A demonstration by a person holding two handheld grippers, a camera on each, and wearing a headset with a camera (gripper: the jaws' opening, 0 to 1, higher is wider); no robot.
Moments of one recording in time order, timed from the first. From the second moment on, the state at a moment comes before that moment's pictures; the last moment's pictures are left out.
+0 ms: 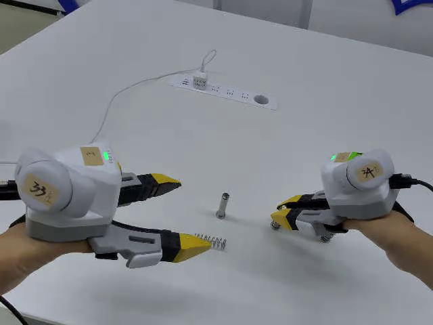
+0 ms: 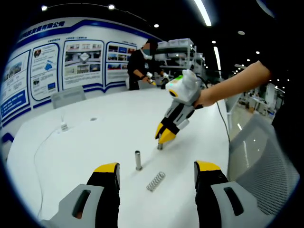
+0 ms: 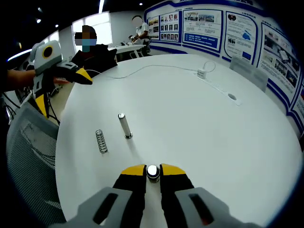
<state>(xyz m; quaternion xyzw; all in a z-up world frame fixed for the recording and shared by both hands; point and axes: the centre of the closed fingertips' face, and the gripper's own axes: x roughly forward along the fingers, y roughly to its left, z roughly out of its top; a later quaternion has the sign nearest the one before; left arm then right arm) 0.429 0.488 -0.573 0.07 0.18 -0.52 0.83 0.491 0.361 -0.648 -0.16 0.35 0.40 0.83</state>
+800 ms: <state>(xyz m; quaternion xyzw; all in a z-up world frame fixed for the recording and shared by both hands) 0.427 0.481 -0.568 0.07 0.17 -0.53 0.83 0.476 0.382 -0.606 -0.18 0.30 0.42 0.84</state>
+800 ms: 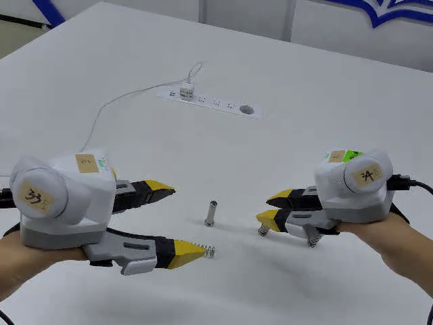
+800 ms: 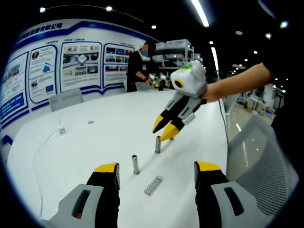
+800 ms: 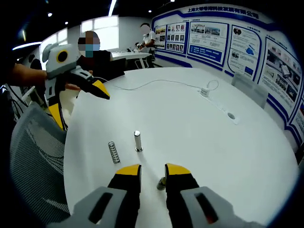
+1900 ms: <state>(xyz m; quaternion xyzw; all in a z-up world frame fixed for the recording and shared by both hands) 0.427 0.508 -0.581 0.06 0.19 -0.51 0.84 0.434 0.452 -0.660 -0.21 0.33 0.49 0.78</state>
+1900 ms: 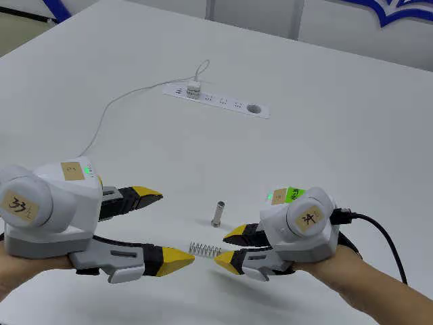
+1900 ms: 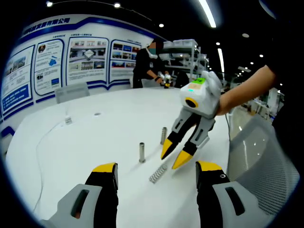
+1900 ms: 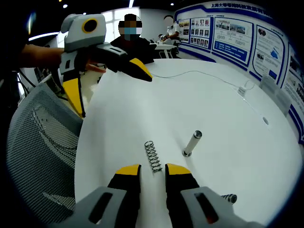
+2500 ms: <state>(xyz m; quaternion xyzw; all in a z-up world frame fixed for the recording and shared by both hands) 0.426 0.514 -0.585 0.05 0.20 -0.50 0.84 0.439 0.461 -0.681 -0.20 0.34 0.49 0.78</state>
